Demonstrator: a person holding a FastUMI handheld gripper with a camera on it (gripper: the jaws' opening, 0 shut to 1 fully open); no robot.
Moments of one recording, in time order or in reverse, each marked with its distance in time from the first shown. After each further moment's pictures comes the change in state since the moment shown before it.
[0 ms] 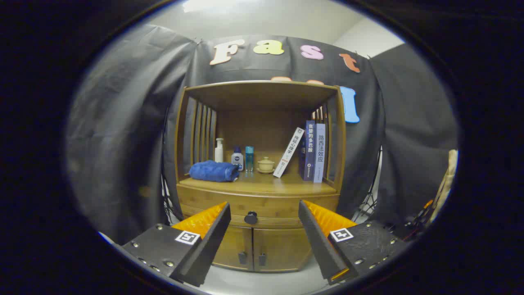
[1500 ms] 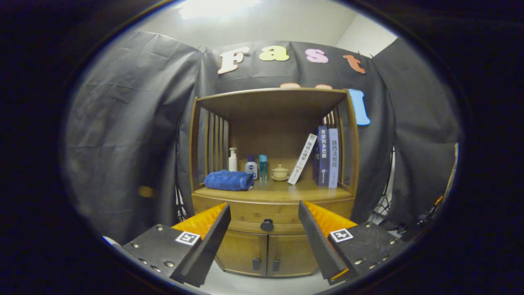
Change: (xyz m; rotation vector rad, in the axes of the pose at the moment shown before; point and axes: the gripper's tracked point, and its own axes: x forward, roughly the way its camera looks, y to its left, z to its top) arm 0.025 0.029 -0.009 0.004 -0.016 0.102
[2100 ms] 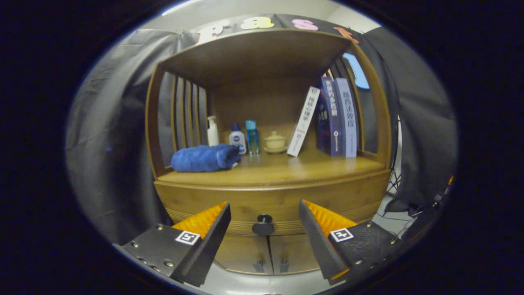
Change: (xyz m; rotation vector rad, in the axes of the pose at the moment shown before) arm 0.142 -0.019 -0.109 0.061 0.205 -0.093
